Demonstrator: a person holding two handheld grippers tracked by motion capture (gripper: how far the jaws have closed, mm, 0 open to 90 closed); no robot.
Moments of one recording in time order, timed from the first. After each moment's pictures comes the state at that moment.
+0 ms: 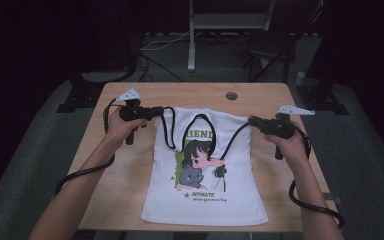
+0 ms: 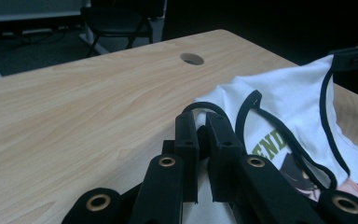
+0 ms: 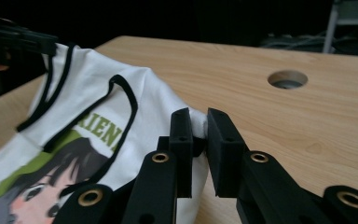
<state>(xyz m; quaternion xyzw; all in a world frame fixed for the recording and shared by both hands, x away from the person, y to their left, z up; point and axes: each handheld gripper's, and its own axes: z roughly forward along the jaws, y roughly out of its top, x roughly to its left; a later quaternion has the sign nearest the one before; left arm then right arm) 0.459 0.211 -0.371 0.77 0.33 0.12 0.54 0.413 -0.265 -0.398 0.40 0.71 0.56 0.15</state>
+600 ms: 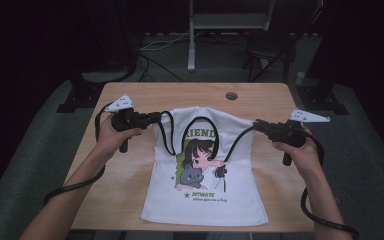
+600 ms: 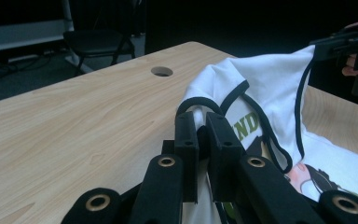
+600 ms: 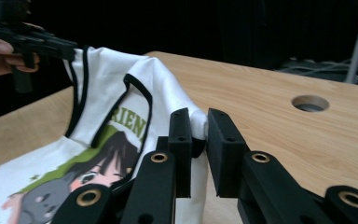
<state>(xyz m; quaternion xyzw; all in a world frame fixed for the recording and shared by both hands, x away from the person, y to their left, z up) 0.411 0.218 -0.354 0.77 0.28 0.13 0.56 0.375 -0.275 -0.378 0.34 0.71 0.60 0.15</state>
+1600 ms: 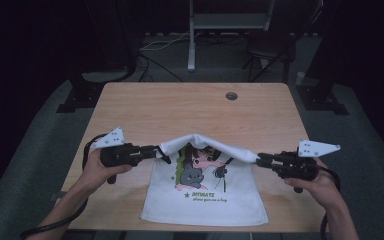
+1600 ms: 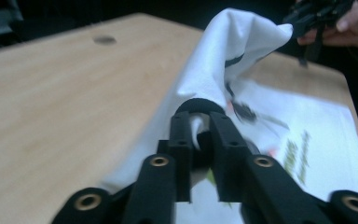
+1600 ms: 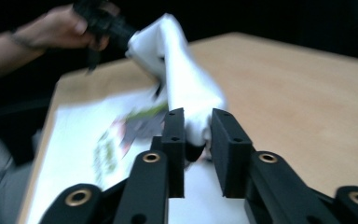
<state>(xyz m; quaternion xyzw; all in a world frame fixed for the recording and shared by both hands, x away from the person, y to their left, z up) 0.327 0.237 -0.388 0.82 0.21 0.08 0.53 0.301 -0.288 -0.404 0.20 0.77 0.60 0.08</state>
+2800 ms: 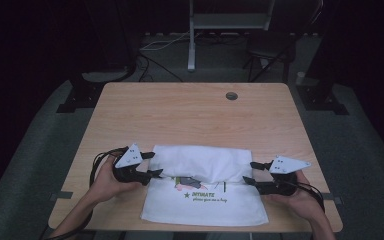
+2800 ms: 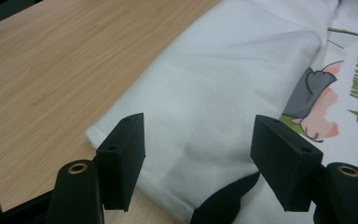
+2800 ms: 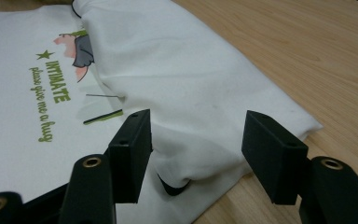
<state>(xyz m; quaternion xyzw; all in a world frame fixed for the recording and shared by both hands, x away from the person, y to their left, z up) 0.322 0.211 -0.426 0.86 0.19 0.18 0.44 0.286 -0.245 -0.440 0.25 0.82 0.48 0.17</state>
